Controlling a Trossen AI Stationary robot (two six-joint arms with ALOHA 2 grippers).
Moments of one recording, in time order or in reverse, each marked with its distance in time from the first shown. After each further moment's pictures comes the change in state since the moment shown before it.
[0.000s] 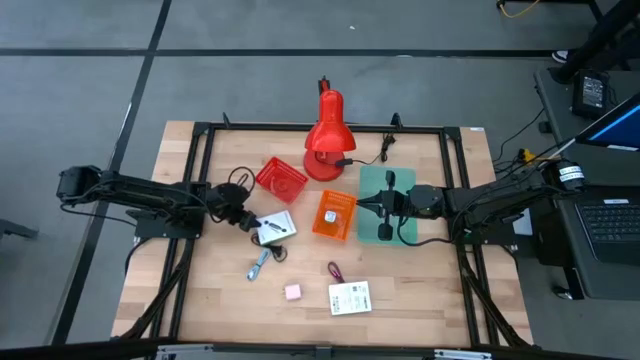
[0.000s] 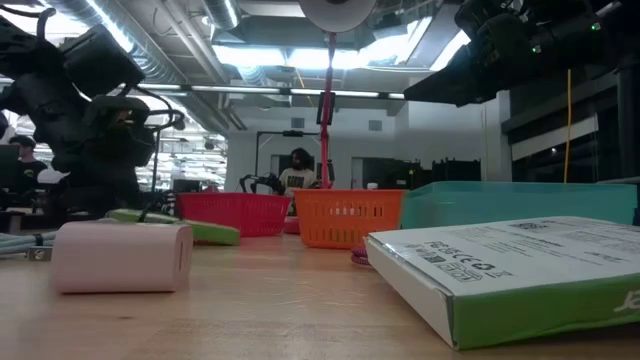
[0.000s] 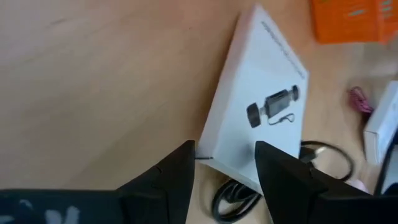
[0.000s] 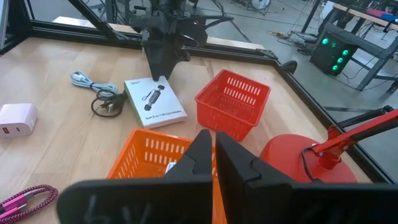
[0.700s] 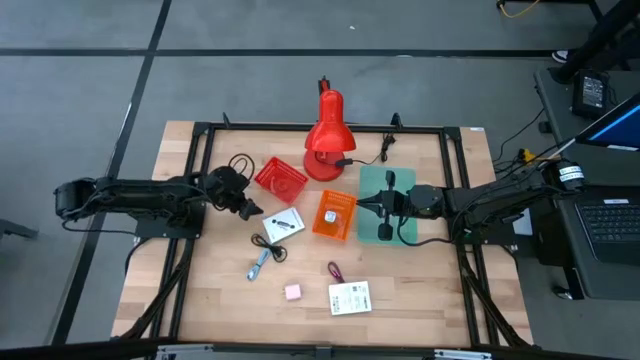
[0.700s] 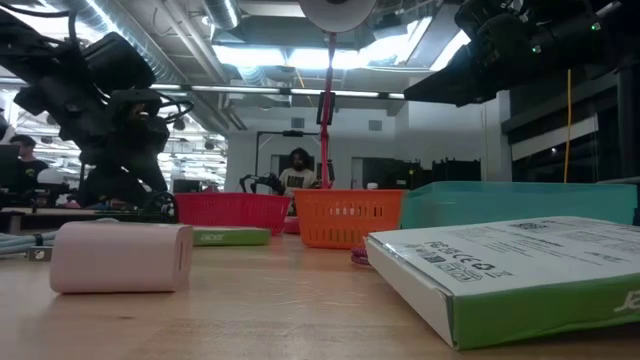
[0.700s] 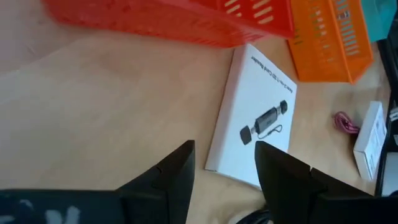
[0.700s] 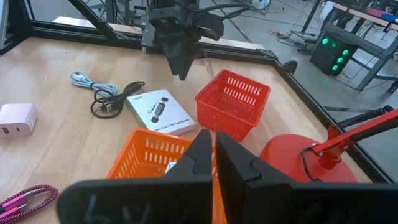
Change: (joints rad) left arm 0.249 -0.031 0.026 -0.018 0.132 0.237; right arm 0.000 0.000 0.000 -0.001 0.000 0.000
